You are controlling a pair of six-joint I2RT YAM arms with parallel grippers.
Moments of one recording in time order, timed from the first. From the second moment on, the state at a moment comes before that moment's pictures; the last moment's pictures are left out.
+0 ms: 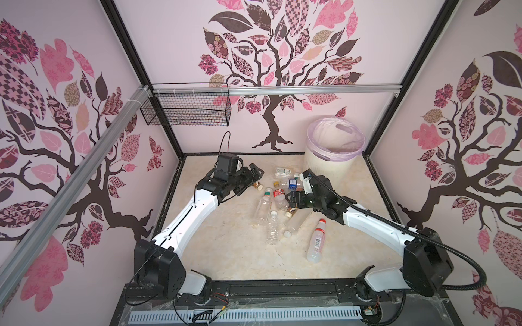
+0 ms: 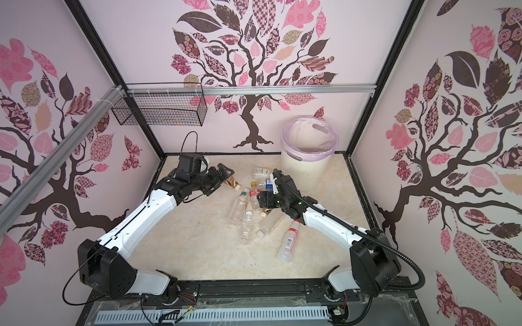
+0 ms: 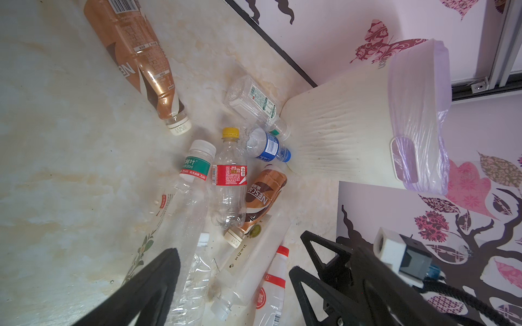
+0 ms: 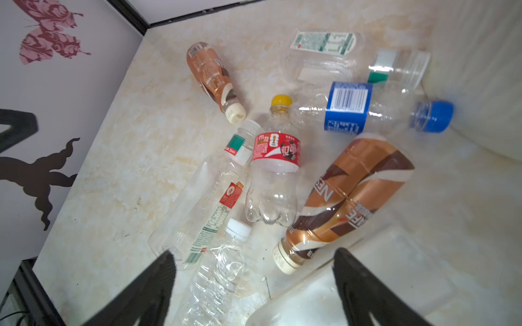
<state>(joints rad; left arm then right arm) -0.37 1.43 1.29 -0.52 0.27 -0.89 0.58 1.40 0.92 -0.19 -0.07 0.46</state>
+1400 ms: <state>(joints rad) -0.42 1.47 1.21 -0.44 0.34 -0.89 0.58 1.12 0.41 -0.31 0.03 0.70</state>
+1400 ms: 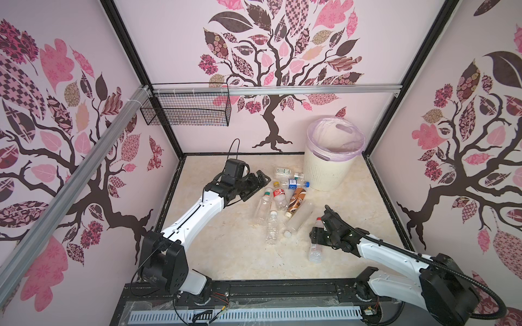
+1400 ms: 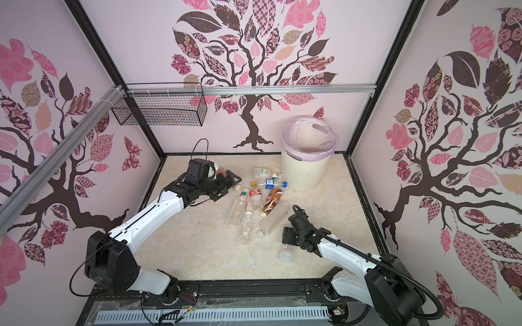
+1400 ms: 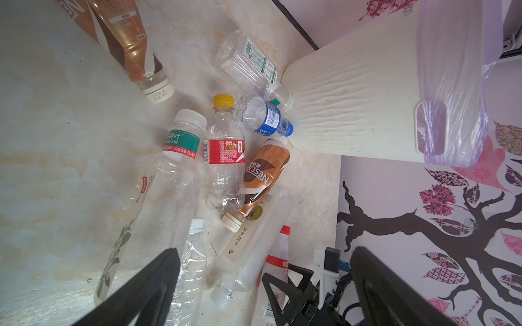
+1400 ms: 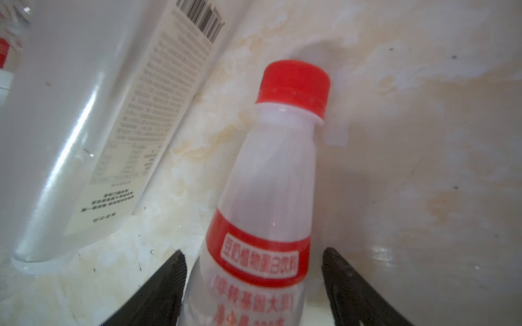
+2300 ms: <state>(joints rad) -0.47 1.49 1.22 -0.41 0.42 -0.85 0.58 0.99 0.67 -0.47 0.18 0.59</state>
